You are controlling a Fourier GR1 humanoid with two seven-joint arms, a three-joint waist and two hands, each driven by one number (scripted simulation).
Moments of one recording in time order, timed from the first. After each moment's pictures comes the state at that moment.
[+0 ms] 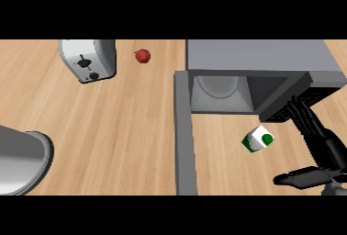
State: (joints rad) left arm 0.44 0.14 0.46 -2.31 0.66 -0.41 0.16; right arm -0.01 -0.26 -0.16 -1.50 -0.05 0.42 -0.37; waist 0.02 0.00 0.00
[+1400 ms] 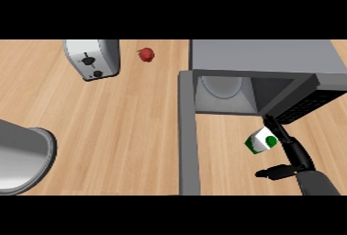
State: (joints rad) left arm 0.56 0.14 0.59 -2.31 0.85 -0.56 0.15; right arm -0.37 -0.30 -0.16 -0.38 0.29 0.18 -1.00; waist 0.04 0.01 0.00
